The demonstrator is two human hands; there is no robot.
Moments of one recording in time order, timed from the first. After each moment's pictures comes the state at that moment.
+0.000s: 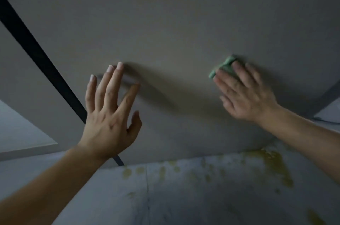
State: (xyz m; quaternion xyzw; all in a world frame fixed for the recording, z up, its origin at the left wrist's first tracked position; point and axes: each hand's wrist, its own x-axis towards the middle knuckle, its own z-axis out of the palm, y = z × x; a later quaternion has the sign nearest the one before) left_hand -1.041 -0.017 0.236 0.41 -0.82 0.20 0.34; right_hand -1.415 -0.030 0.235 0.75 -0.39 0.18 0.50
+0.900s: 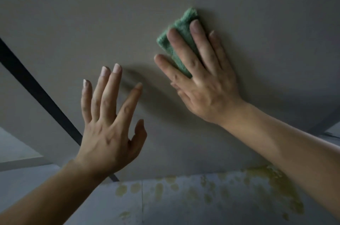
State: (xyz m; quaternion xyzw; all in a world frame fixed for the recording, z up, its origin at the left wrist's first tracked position) left_hand -1.072 -0.027 0.246 0.40 -0.81 0.21 0.38; right_hand -1.311 -0.058 0.300 0.74 -0.36 0.33 0.47
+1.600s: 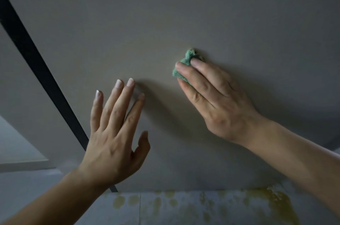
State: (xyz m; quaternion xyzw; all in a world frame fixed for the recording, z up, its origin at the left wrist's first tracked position) left_hand -1.062 -0.020 0.263 0.42 -0.80 0.20 0.38; right_hand -1.323 -0.049 0.328 0.81 -0.28 0.28 0.44
